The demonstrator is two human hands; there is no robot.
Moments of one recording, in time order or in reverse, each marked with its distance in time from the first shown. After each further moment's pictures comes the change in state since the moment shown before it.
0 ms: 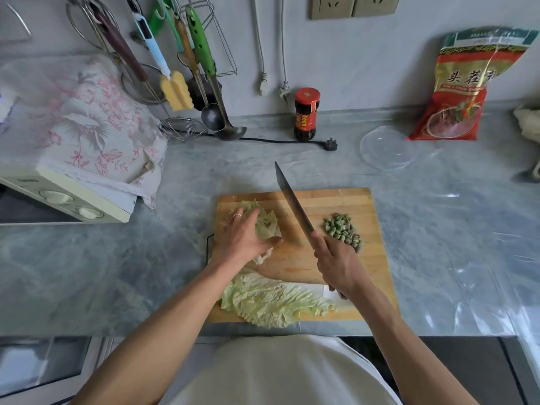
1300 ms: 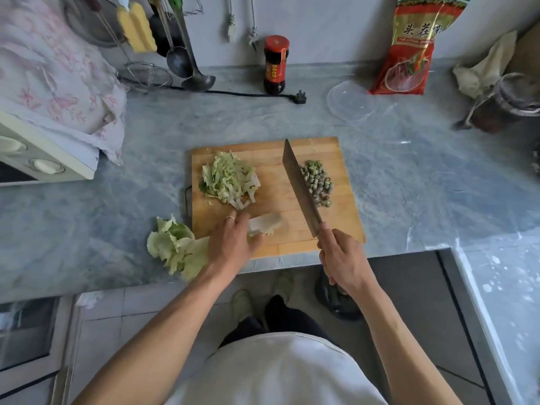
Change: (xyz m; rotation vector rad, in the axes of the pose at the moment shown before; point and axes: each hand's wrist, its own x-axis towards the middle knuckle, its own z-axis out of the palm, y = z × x) left_hand -0.112 -0.013 0.057 0.041 0.124 0.232; right_hand -0.126 0.030 0.009 0.083 0.152 0.154
